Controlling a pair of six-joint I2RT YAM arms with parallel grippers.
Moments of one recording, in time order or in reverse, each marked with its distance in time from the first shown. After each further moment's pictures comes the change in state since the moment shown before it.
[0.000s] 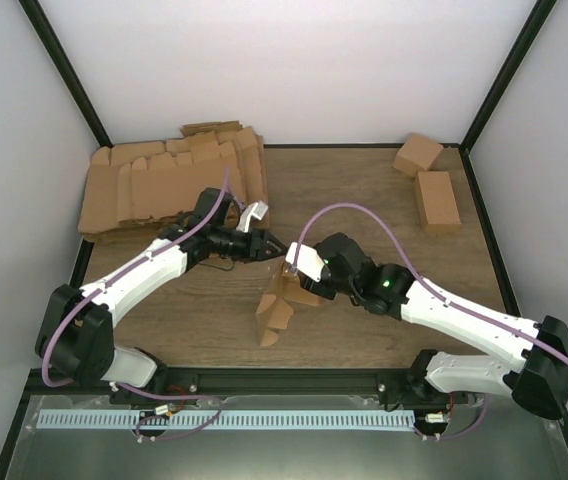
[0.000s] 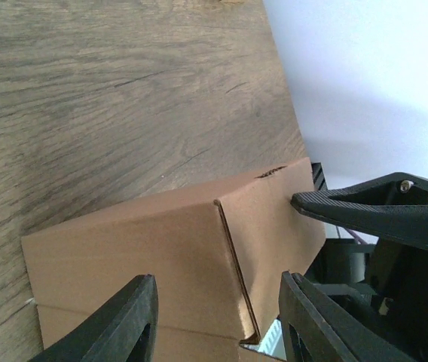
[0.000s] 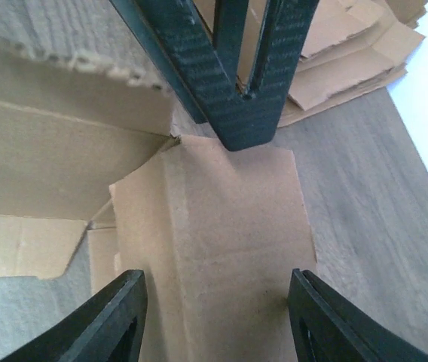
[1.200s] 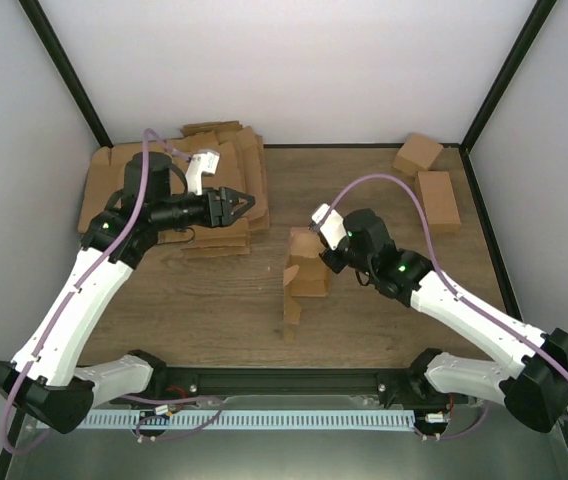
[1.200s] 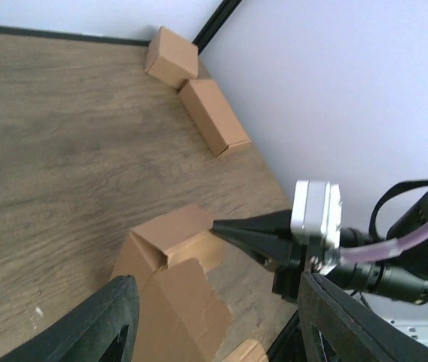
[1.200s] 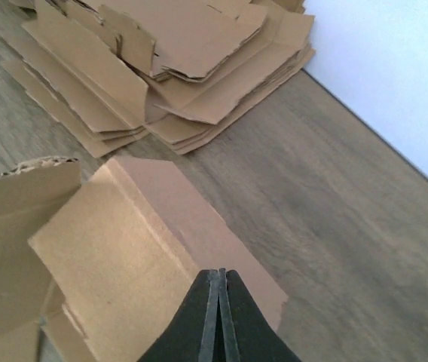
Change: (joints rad) left arm 0.103 -0.256 0.383 -0.334 -0.212 0.103; right arm -0.192 -0.037 -0.005 0.126 -0.021 0.150
